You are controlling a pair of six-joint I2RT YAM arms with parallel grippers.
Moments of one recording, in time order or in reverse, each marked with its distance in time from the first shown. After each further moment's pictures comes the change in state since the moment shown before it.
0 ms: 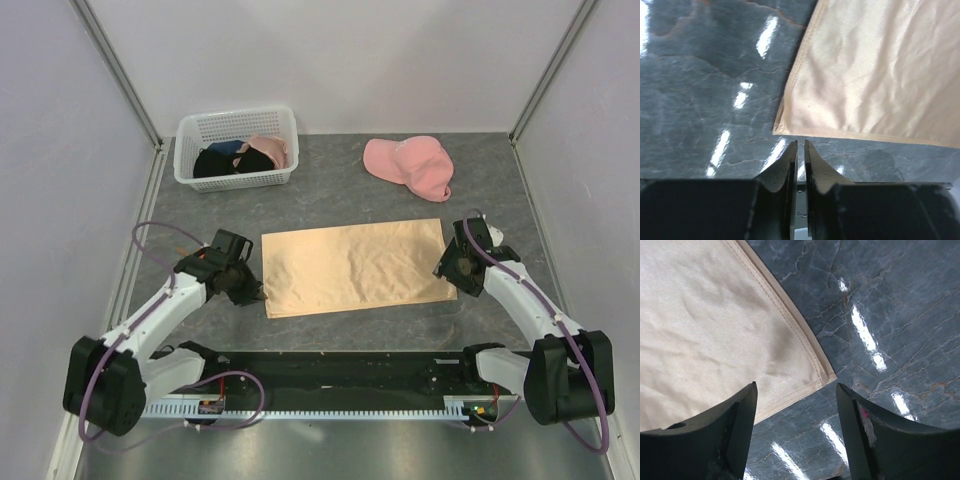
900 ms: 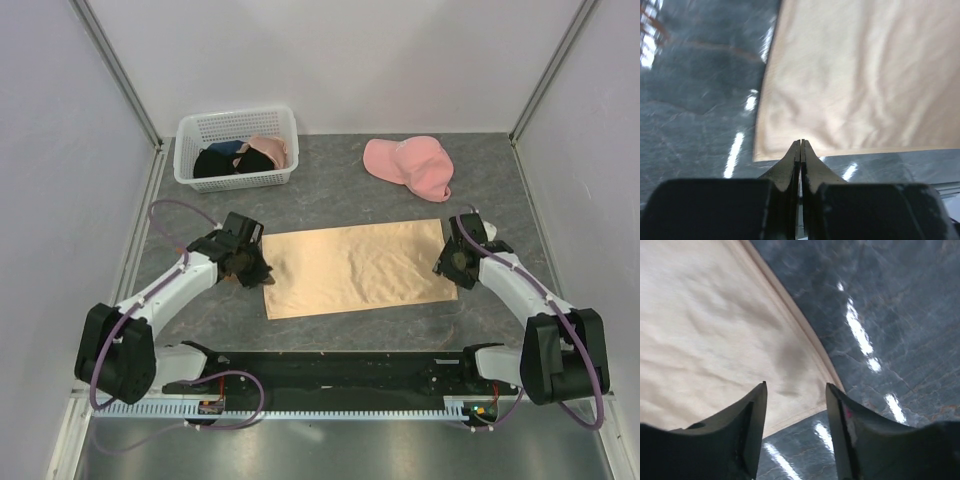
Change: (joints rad) left arm -0.026 0.200 0.077 0.116 0.010 0.076; right arm 0.000 0.094 -0.006 0.085 -0.003 -0.035
